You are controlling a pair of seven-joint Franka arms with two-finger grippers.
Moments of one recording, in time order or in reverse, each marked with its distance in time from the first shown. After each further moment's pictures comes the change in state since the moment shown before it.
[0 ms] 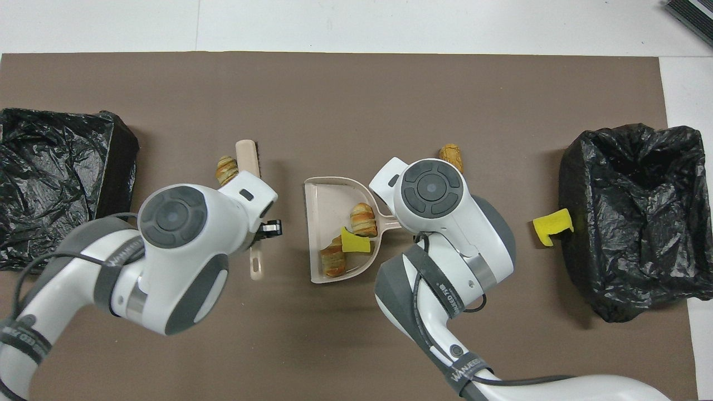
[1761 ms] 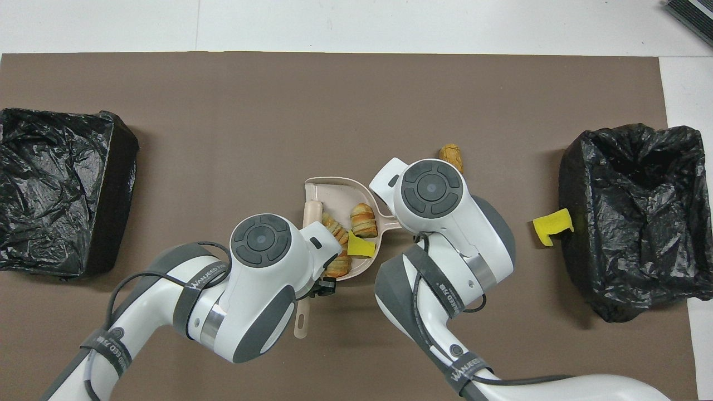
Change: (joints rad) left arm -0.198 0.029 -0.041 -0.031 -0.196 -0.136 0.011; right arm 0.000 0.001 0.000 -0.002 0.000 0.001 0.000
